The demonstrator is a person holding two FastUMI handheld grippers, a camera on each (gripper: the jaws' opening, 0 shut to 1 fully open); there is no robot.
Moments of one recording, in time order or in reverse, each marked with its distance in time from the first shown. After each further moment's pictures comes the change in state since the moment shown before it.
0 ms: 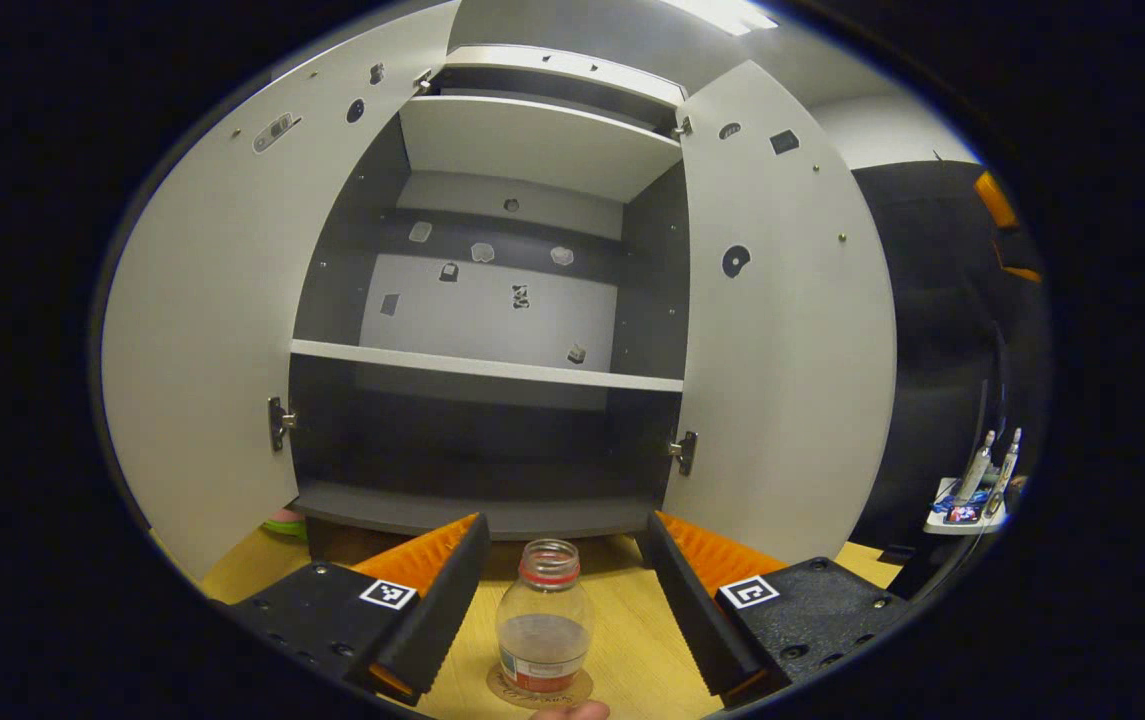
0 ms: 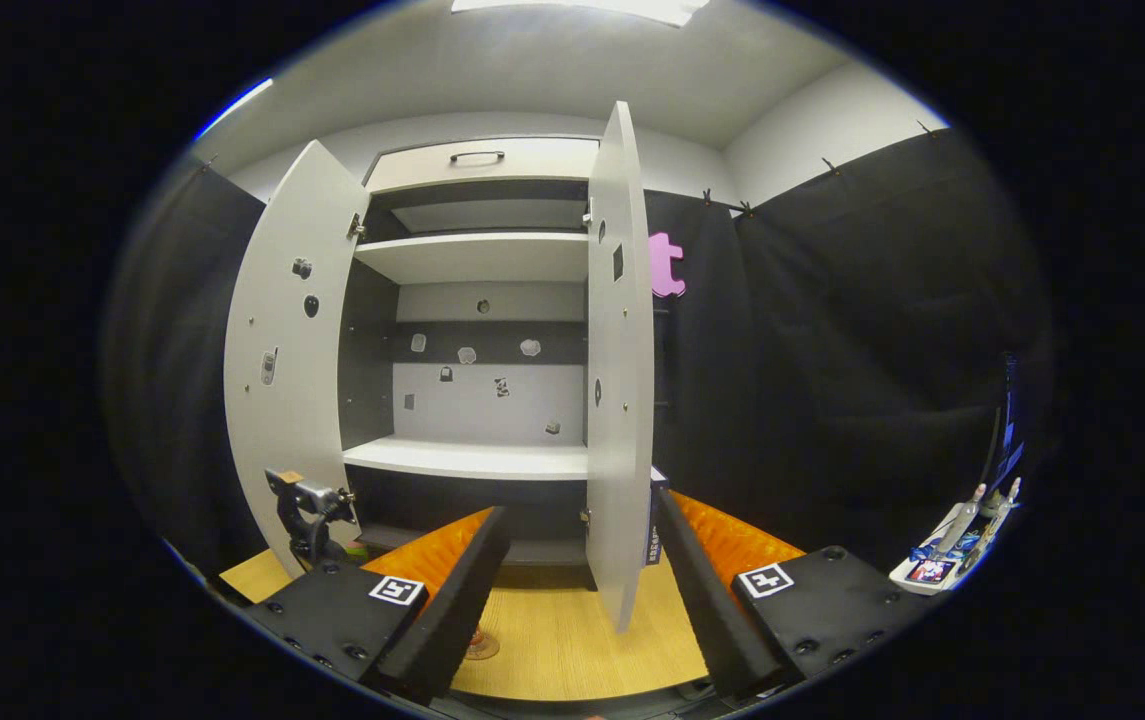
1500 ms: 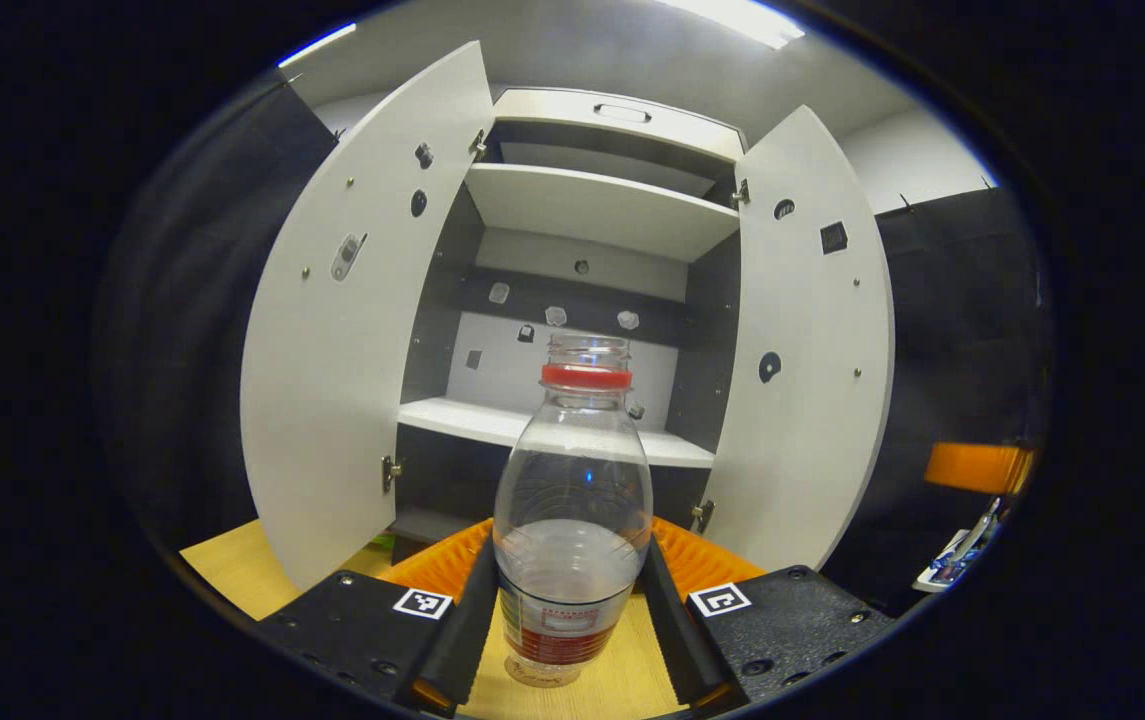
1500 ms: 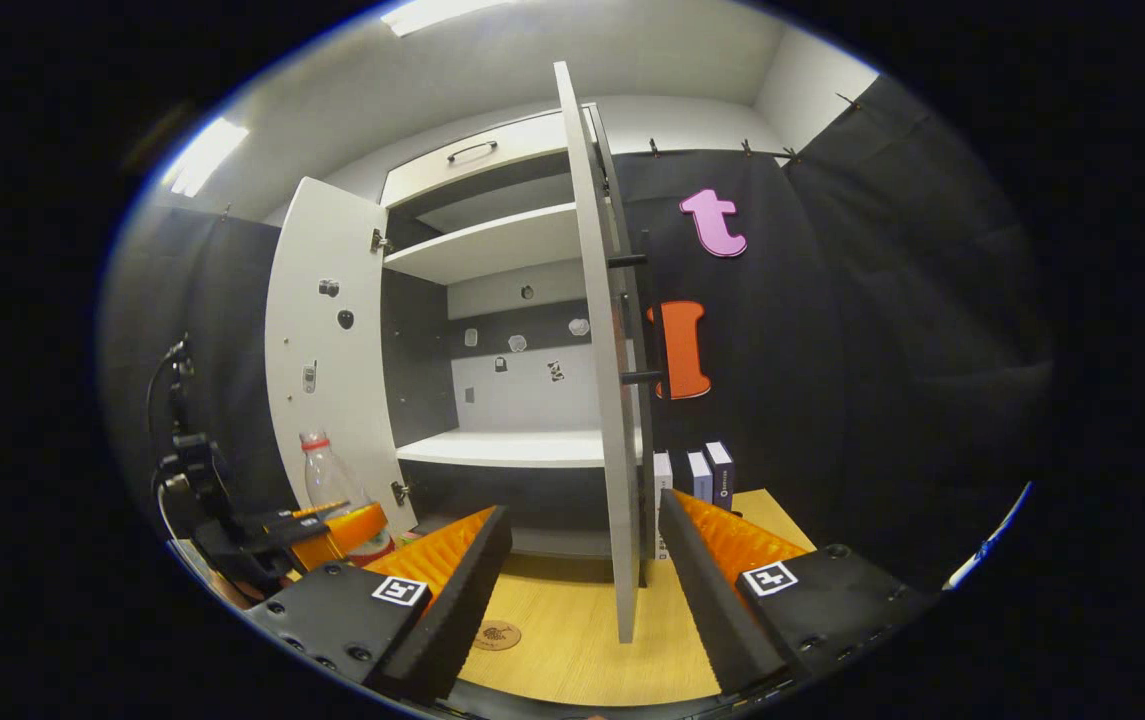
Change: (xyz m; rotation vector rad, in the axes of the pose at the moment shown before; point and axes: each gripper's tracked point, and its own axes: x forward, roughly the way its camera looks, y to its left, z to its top) left arm -0.088 -0.001 0.162 -0.051 -0.079 0.242; right arm 0.052 -0.064 -0.012 0.114 0.060 0.341
